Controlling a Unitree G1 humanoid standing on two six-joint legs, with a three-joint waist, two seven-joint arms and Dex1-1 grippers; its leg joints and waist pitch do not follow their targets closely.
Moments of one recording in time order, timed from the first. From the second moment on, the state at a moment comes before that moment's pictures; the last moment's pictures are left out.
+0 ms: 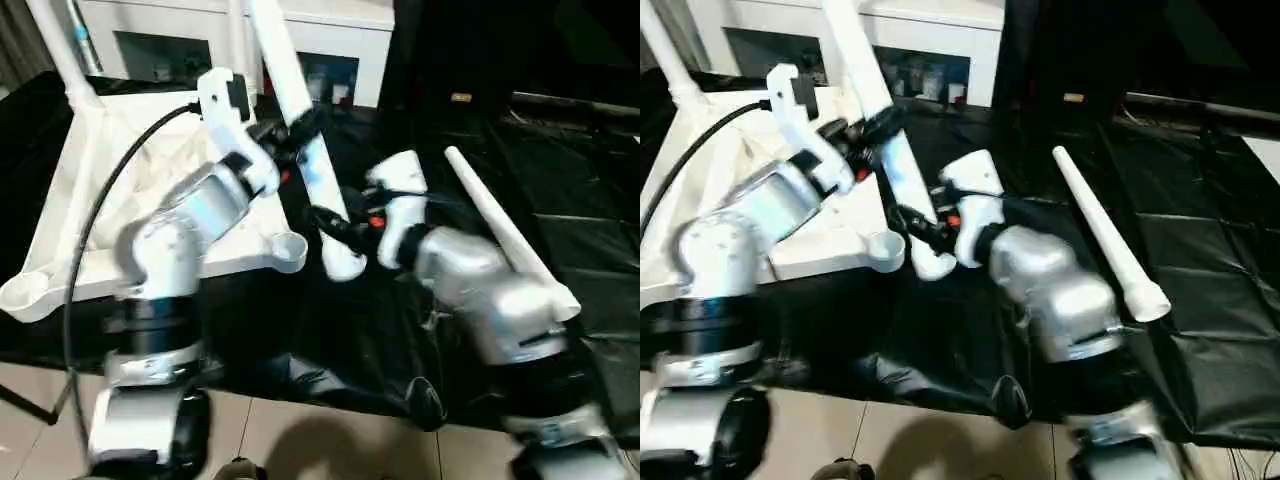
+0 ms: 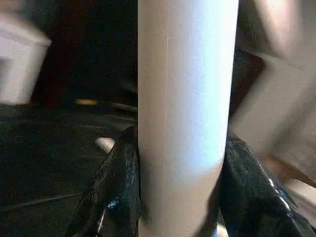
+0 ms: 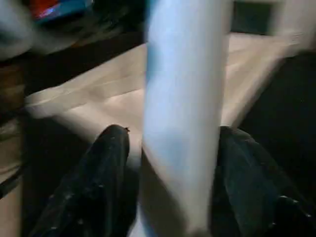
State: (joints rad) left arm -0.75 0.19 0.19 0.03 -0.74 0.83 -0.43; right arm -0.55 -0.28 0.13 -0.10 0.46 0.76 0.66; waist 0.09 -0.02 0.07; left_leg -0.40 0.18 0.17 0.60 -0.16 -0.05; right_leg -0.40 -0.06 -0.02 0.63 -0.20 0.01
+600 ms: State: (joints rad) left arm -0.75 0.33 0.14 -0.06 -0.91 0.89 -0.85; right arm -0.55 -0.44 0.14 -0.19 0.64 0.94 0.93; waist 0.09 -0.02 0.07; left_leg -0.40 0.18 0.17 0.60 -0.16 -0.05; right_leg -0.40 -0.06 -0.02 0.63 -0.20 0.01
